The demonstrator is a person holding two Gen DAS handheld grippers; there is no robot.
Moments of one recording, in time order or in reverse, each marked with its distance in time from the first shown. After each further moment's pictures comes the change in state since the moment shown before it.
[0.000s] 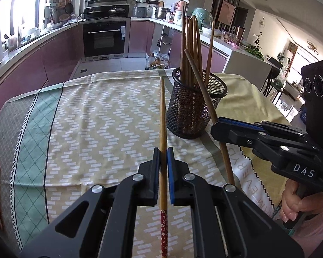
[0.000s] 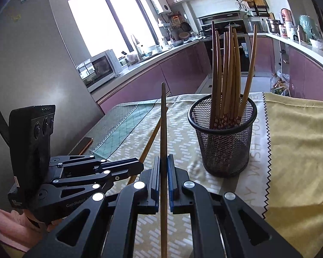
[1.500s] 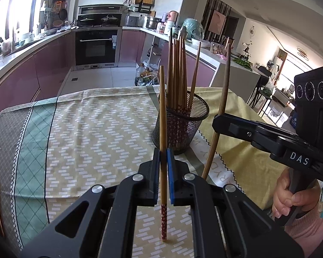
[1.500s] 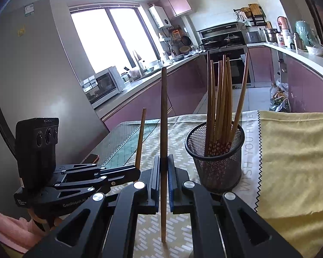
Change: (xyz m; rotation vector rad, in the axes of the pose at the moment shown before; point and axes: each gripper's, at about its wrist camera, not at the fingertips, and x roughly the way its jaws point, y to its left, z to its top) left arm -0.018 -0.001 0.017 0.004 -0.066 -0.079; right arm -0.025 -0.002 0.019 0.013 -0.100 0.021
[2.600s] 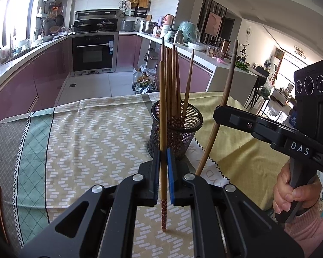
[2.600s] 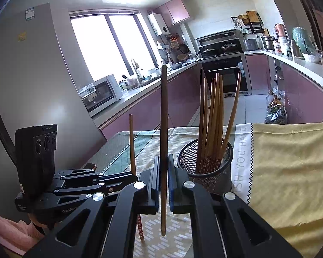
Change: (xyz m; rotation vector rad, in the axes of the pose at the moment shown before) left arm 0.001 -0.008 0.013 0.030 -0.026 -0.008; right arm -0.011 -0.002 0.016 -0.008 -0.053 -0.022
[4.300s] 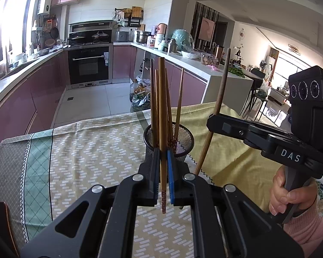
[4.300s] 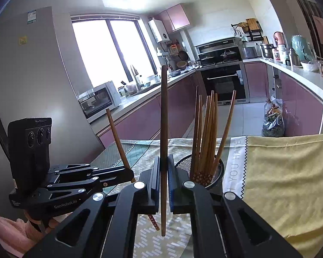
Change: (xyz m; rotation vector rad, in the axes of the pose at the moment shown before) left arm -0.013 -0.016 0.028 0.061 -0.059 -0.006; right arm -0.005 -0.005 0.017 -0.021 -0.046 -0.017
